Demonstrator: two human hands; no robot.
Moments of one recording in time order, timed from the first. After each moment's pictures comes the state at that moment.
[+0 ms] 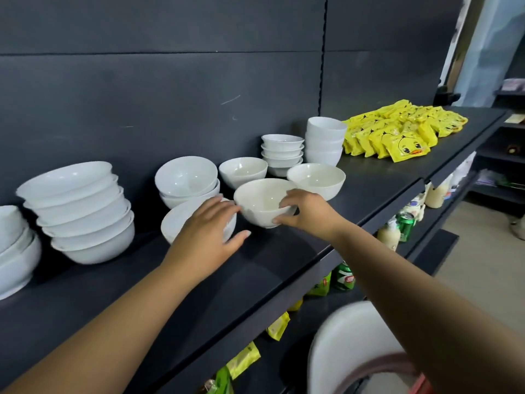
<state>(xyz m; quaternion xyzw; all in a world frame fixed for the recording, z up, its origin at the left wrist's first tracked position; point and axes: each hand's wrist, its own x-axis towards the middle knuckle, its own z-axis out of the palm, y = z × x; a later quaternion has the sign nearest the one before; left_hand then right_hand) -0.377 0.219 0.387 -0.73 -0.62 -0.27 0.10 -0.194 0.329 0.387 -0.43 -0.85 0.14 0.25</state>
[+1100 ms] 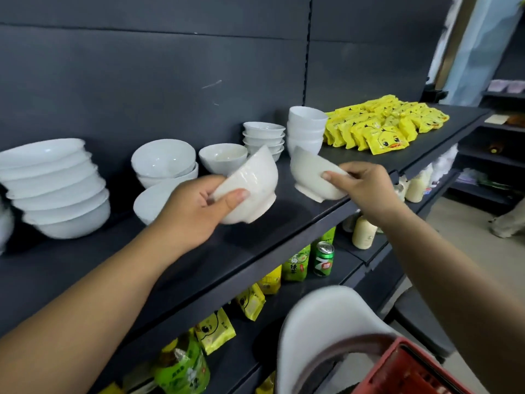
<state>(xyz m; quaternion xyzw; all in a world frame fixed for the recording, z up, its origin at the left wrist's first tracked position) -0.316 0.183 0.428 -0.66 -0.55 -0.49 -0.16 -0.090 0.299 0.413 -0.42 -0.70 0.29 0.49</state>
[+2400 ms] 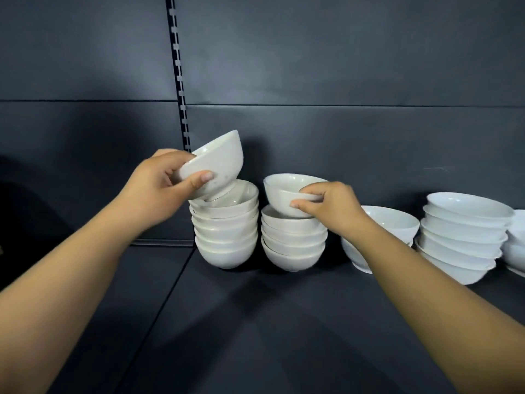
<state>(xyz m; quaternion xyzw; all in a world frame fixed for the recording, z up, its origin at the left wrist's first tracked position) -0.765 -0.185 0.504 -0.48 -0.71 -0.46 0.22 -0.642 0.040 0.477 -0.14 -0.88 0.31 0.33</state>
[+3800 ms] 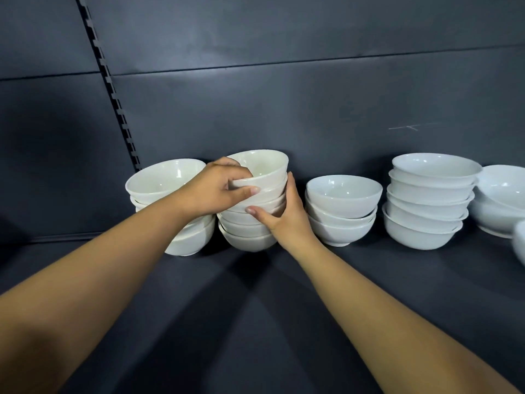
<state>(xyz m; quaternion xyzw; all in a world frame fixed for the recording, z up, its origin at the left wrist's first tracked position) -0.750 -0.045 0.465 -0.58 -0.75 -0.31 0.08 -0.656 0.068 0.390 -0.14 -0.77 0.51 0.36</state>
